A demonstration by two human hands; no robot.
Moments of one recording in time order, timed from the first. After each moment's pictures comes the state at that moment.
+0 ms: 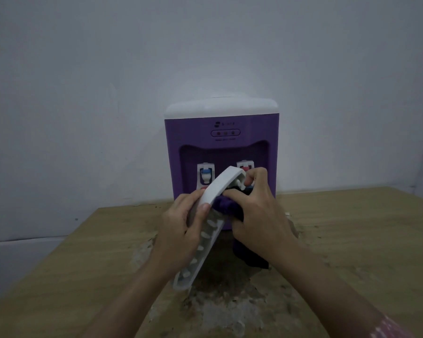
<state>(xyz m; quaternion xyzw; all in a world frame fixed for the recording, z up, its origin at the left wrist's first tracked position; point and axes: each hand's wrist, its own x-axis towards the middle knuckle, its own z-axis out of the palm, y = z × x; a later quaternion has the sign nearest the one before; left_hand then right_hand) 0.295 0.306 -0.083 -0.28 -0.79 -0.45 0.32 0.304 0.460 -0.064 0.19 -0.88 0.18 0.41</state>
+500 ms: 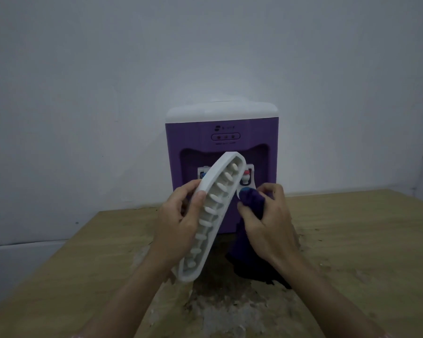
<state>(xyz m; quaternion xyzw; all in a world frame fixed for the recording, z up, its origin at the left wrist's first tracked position) 0.291 0.307 -0.068 -0.24 -0.74 -0.56 0.29 0.299 0.467 -0.079 0.11 -0.79 0.45 0.39</state>
